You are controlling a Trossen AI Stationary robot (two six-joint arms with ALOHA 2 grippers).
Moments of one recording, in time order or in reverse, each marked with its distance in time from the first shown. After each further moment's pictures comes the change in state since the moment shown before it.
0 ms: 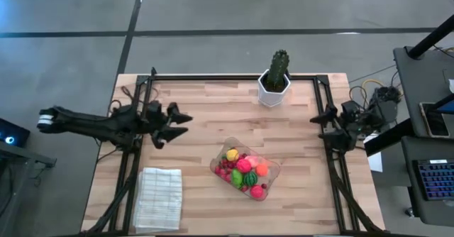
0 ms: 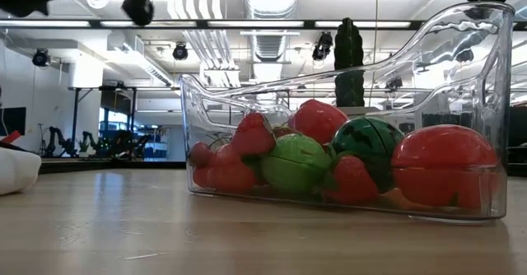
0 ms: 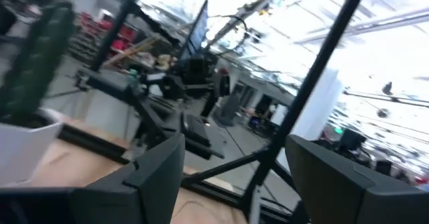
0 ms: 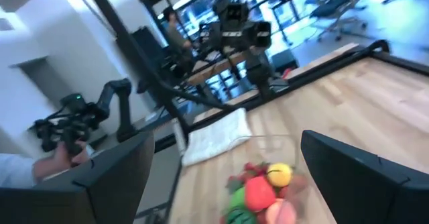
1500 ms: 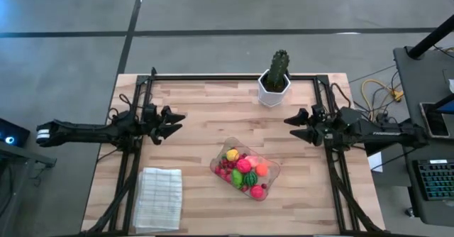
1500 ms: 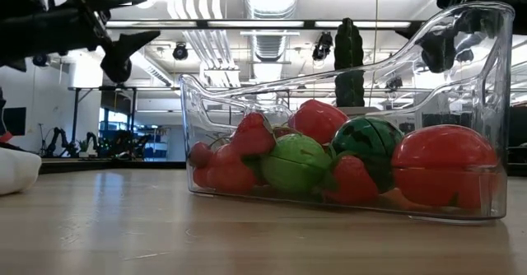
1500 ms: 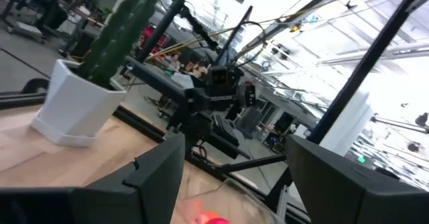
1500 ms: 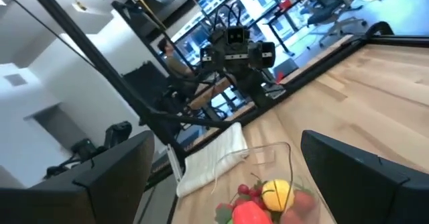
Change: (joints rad) left arm 0.169 -0.238 -0.343 0.090 0.028 -0.115; right arm -0.811 0.129 -0.440 0.681 -0.754 0.140
